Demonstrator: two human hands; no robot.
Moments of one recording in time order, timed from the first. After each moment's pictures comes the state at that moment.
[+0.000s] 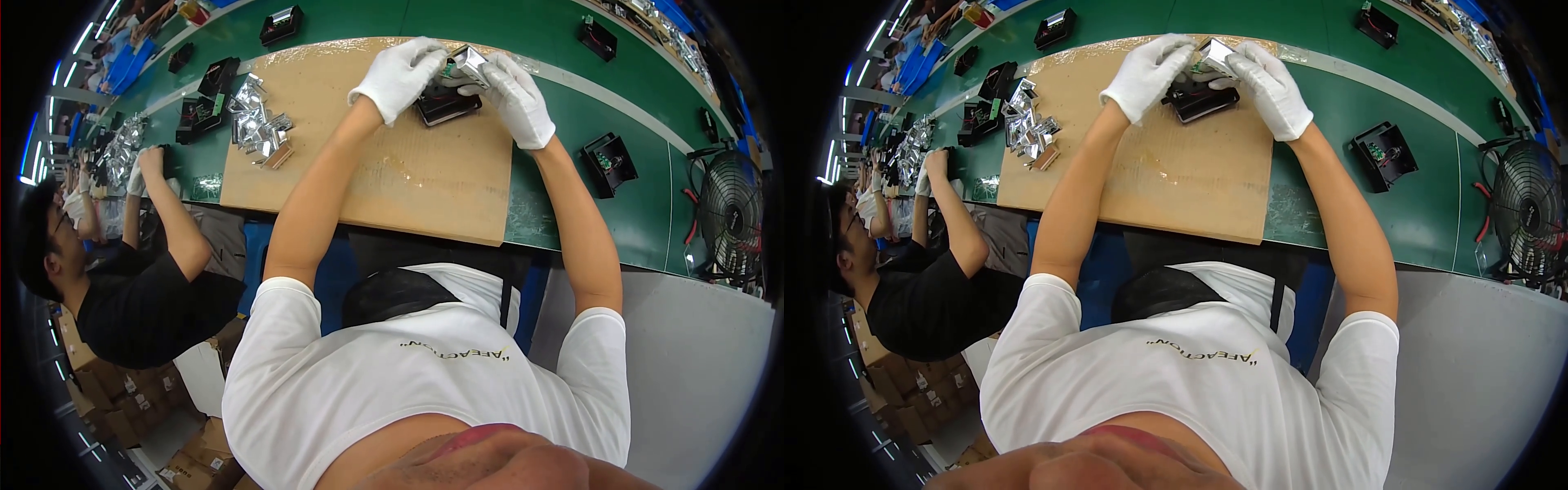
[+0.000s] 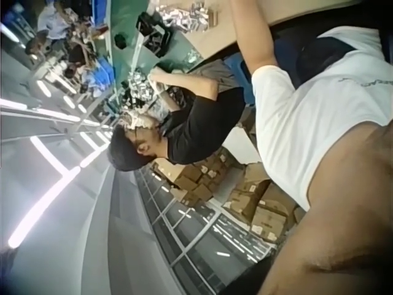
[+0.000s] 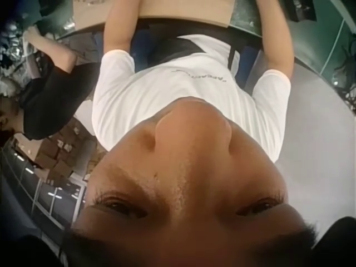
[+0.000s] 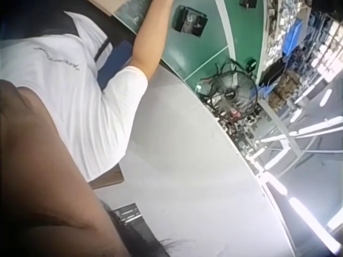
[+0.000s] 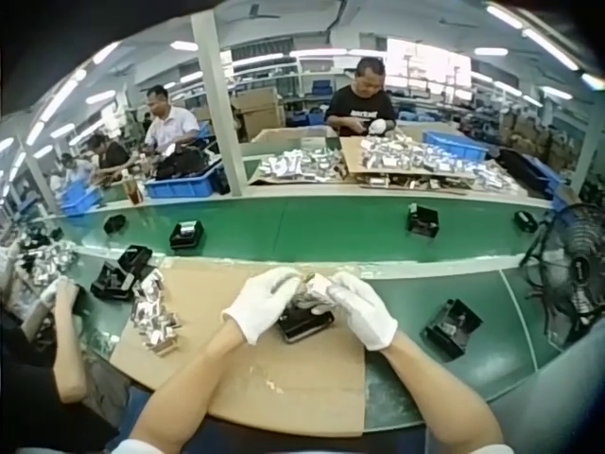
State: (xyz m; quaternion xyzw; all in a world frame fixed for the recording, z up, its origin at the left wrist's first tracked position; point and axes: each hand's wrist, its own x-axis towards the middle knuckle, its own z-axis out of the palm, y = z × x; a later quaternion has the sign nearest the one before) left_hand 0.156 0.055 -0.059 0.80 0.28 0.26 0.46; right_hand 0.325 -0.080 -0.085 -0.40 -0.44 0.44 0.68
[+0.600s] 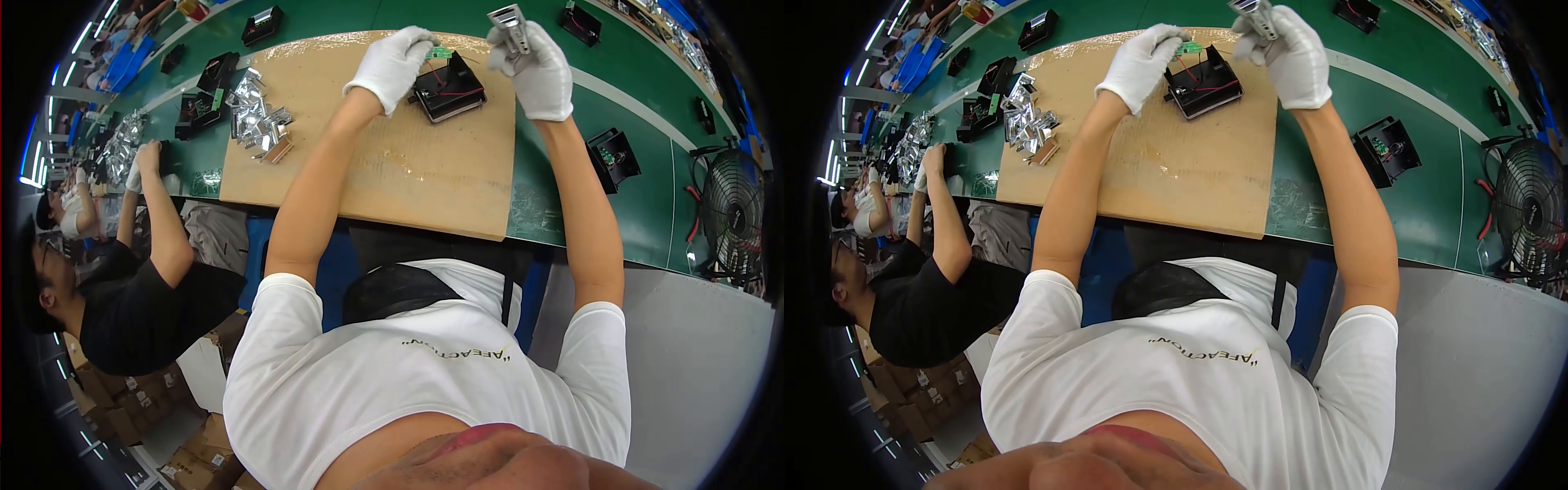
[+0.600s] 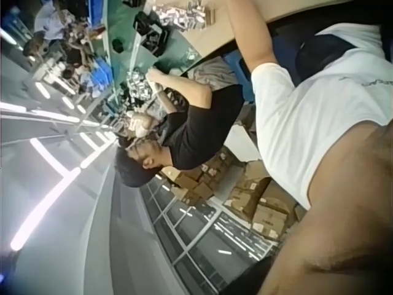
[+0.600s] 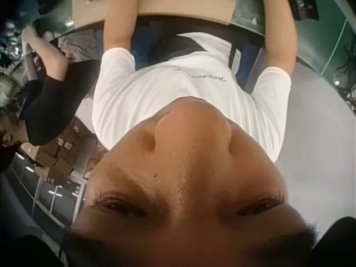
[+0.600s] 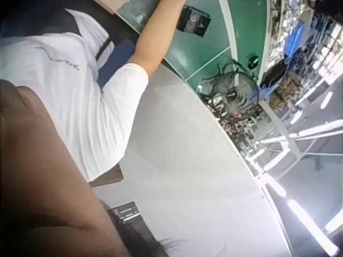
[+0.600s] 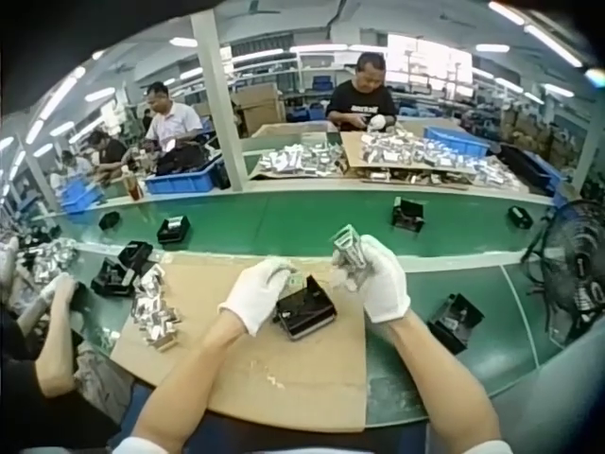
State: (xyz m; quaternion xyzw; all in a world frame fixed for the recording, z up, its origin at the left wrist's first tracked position) left_hand 0.153 0.064 -0.057 0.83 0.30 0.26 0.40; right_hand 0.364 -0.064 -0.073 -0.33 -0.46 0.43 0.70
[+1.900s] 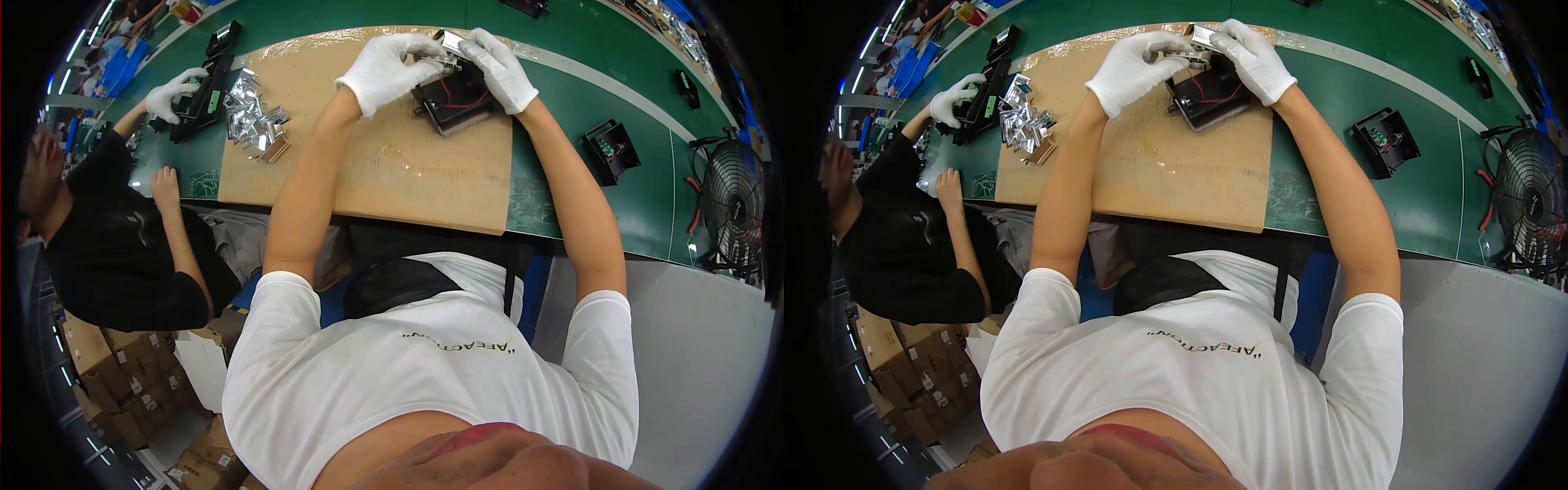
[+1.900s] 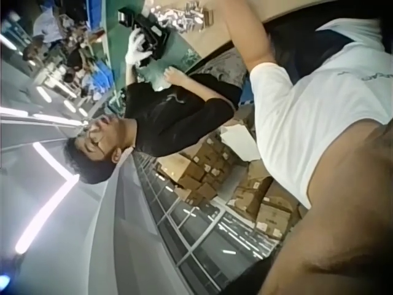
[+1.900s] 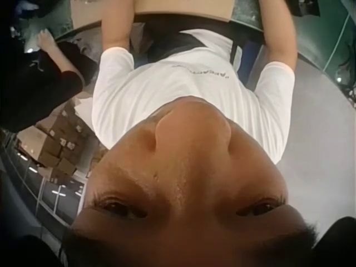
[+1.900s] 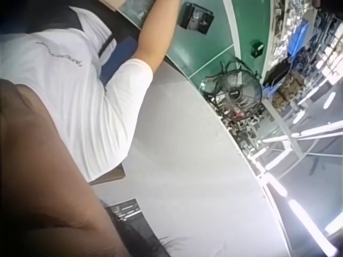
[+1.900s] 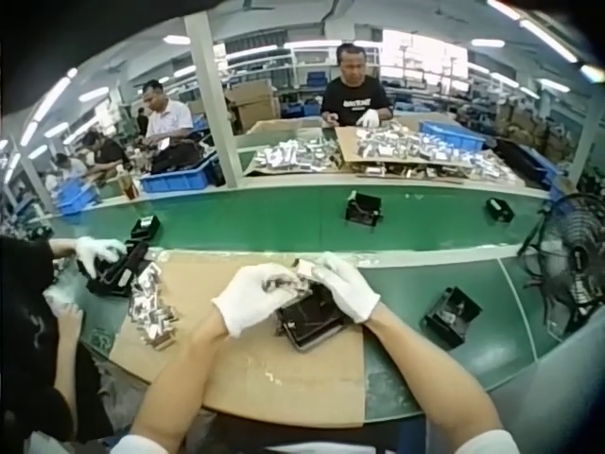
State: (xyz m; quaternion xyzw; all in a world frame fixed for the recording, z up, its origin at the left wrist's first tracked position) left_hand 0.141 0.058 -0.047 0.89 0.14 0.22 0.38; right_hand 0.353 -0.046 -0.111 -0.60 -0.55 0.22 0.54
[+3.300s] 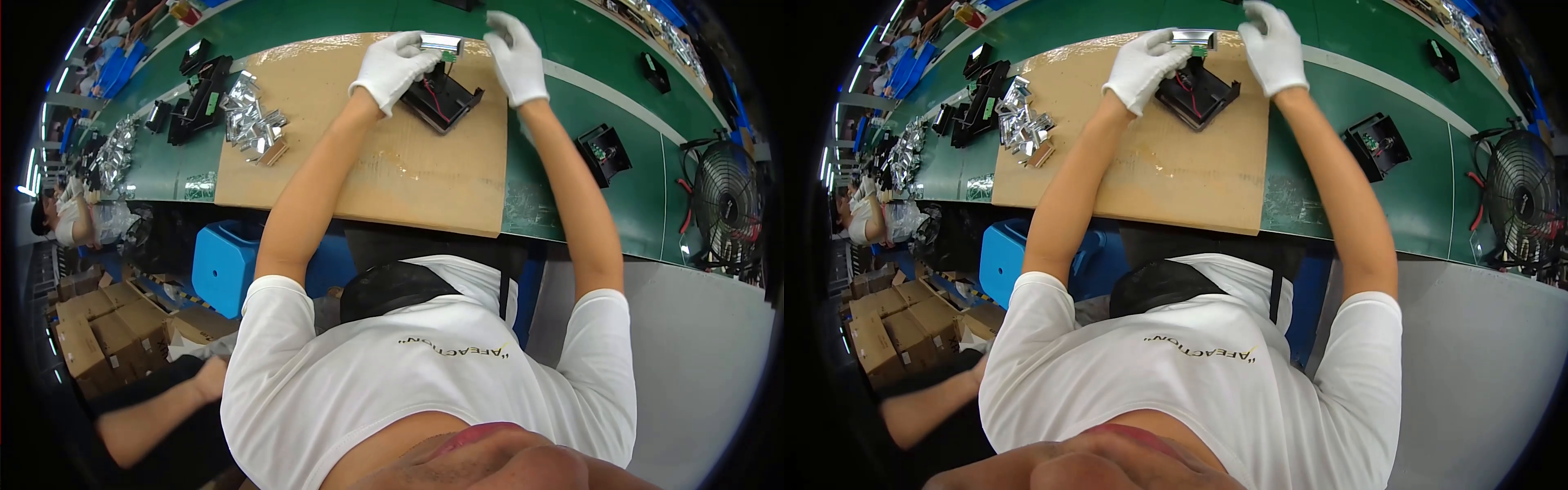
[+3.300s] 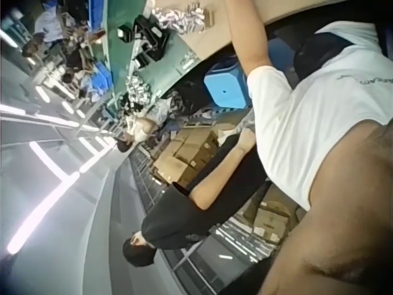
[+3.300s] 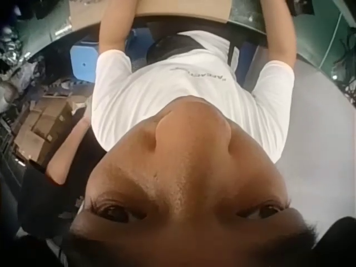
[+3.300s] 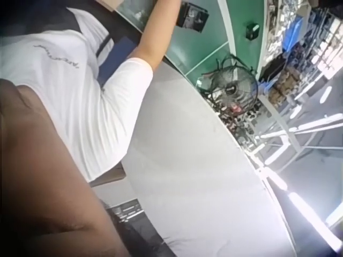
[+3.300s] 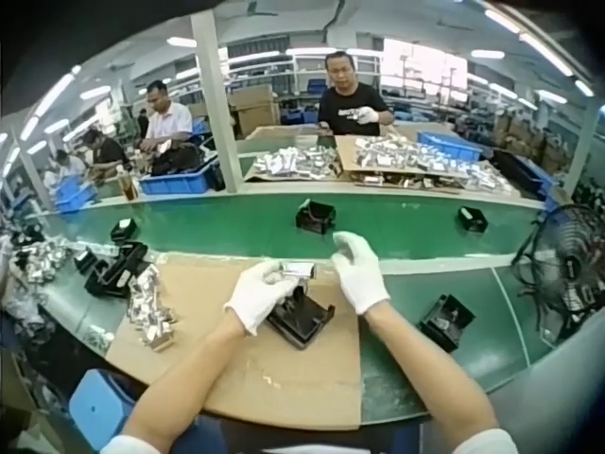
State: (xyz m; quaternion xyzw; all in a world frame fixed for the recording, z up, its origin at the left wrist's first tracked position) left_hand 0.162 0.062 -0.071 0.68 0.27 0.31 0.60; right_hand 0.378 -0.018 -0.112 -0.62 -0.47 0.04 0.62
